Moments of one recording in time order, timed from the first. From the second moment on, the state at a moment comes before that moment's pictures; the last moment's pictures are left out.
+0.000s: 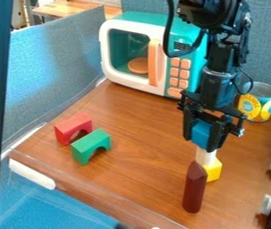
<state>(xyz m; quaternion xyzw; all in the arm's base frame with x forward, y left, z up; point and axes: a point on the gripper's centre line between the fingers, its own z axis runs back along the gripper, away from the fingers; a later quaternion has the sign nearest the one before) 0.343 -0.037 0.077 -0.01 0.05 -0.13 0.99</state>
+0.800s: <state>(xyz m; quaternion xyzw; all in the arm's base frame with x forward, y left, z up) 0.343 -0.042 0.069 -0.02 0.07 -0.12 0.99</state>
